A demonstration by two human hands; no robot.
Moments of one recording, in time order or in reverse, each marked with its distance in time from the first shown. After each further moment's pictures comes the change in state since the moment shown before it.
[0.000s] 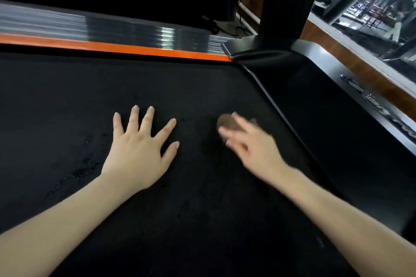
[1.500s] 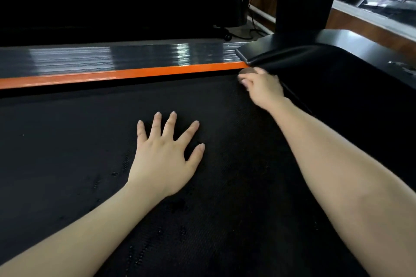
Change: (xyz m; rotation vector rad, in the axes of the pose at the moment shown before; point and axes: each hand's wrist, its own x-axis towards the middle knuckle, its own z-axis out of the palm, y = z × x) left_hand 0.055 0.000 0.002 -0.015 0.001 -0.006; right_hand 0.189 0.066 0.032 -0.074 0.034 0.302
